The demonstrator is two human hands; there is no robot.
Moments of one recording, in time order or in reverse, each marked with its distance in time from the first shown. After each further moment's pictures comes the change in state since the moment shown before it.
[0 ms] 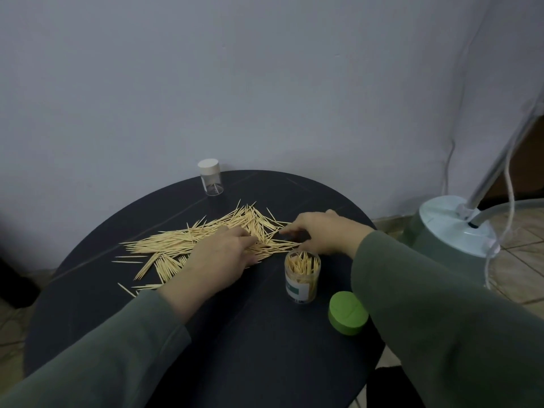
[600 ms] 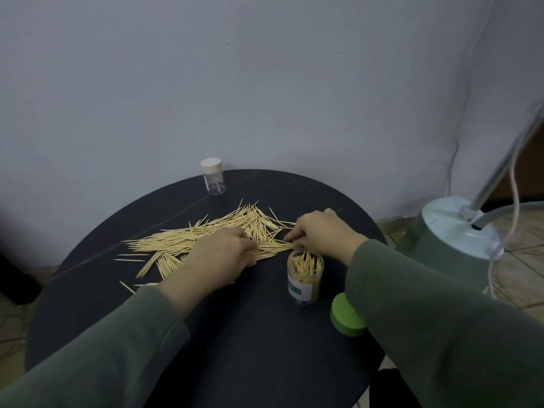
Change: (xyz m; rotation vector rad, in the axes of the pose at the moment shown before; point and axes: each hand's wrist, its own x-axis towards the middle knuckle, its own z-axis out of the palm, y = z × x) left_hand 0.000 -0.005 -0.003 -0.005 -0.054 0.013; right_hand 0.008 -0.006 0.010 -0.037 0.136 0.030
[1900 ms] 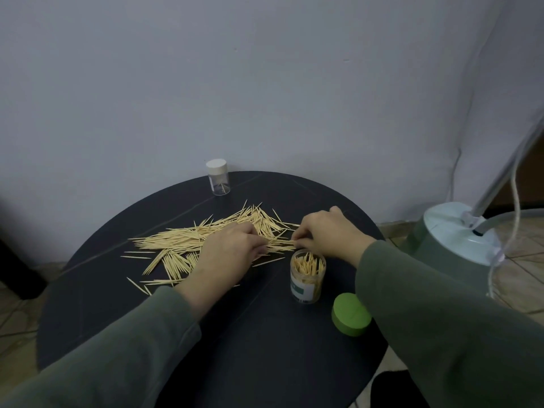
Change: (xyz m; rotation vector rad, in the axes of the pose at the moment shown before) left_hand 0.000 0.007 0.013 -0.070 0.433 0.068; right_hand -0.011 0.001 -0.004 -0.011 0.107 -0.057
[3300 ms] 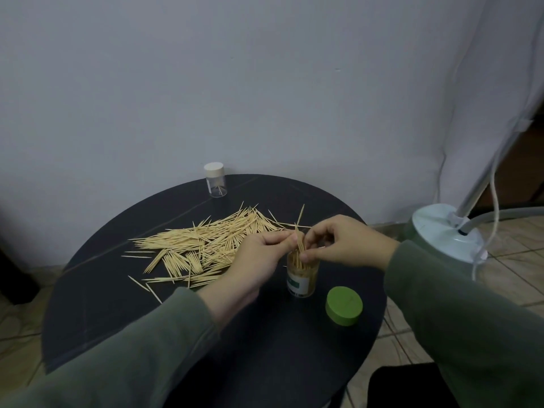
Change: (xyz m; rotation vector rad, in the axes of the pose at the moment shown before) left_hand -0.004 0.079 -0.046 -1.364 -0.175 -0.649; right_hand -0.068 -0.012 -0.037 0.578 -0.066 0.041
